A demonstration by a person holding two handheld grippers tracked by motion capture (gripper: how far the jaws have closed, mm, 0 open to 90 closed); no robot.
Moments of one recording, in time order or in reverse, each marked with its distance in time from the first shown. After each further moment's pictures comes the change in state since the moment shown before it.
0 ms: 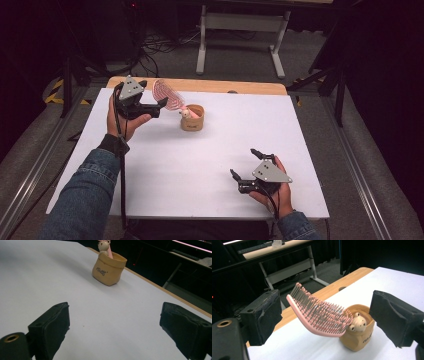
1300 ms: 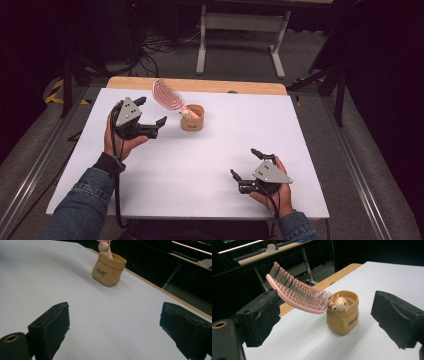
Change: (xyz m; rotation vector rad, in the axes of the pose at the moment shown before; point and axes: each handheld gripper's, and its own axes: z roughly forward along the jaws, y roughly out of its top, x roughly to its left) left arm -0.028 -0.038 -0.022 -0.042 -0.029 0.066; right arm 0.000 0.000 -0.001 -0.004 -0.001 -0.004
